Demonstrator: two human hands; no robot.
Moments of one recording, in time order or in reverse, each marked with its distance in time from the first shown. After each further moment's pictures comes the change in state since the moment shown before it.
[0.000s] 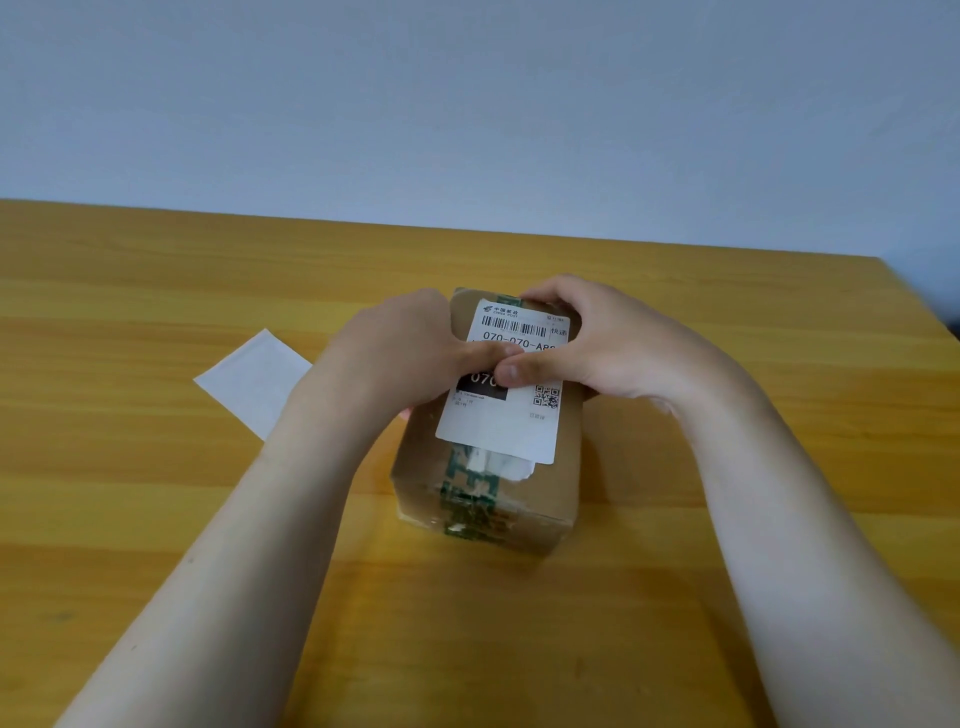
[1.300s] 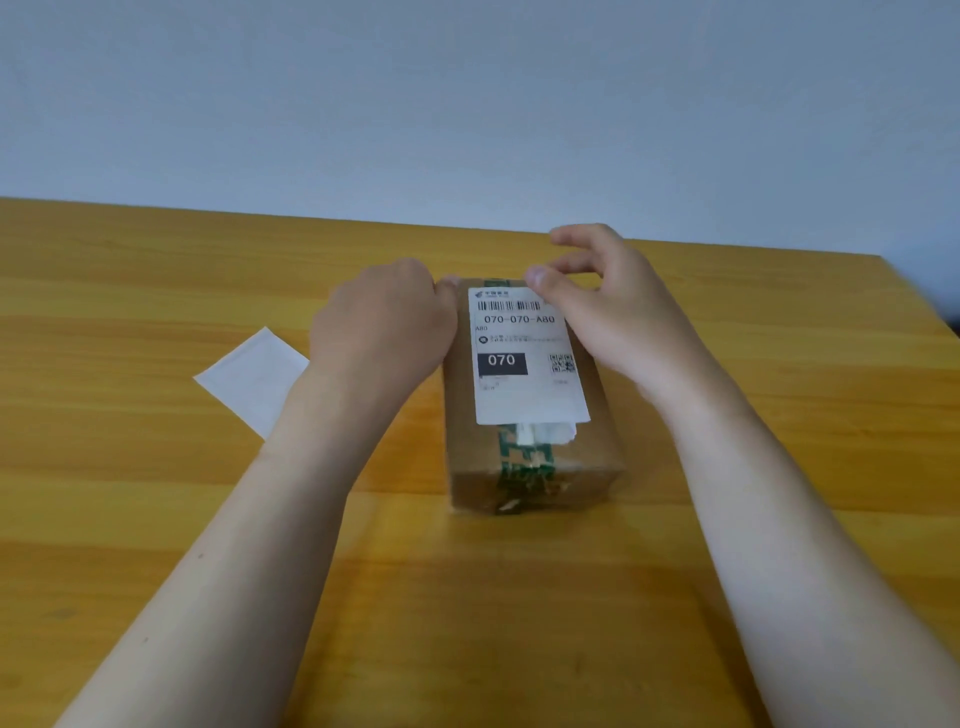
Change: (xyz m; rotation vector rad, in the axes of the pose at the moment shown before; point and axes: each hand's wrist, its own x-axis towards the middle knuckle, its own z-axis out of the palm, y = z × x) left_hand 0.012 -0.007 0.004 -0.038 0.336 -0.019; right_hand 0.015 0.007 0.005 0.209 0.383 -0.106
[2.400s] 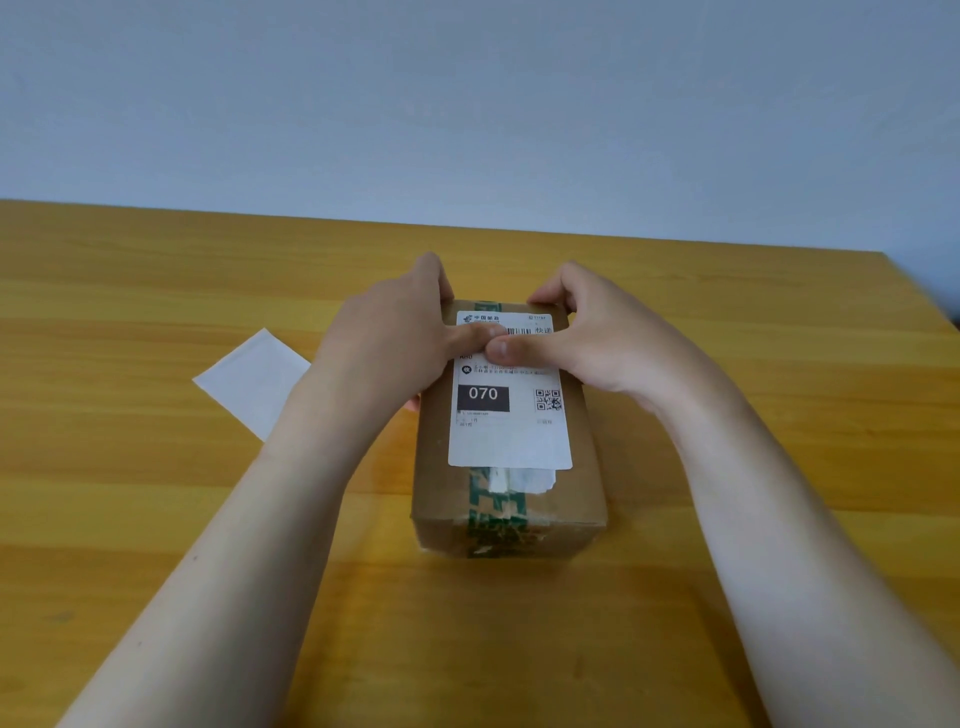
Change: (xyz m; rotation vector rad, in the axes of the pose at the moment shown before) left_hand -0.008 0.004 -0.006 0.004 -0.167 0.019; right_hand -0.003 0.002 0.004 -0.189 -0.236 0.078
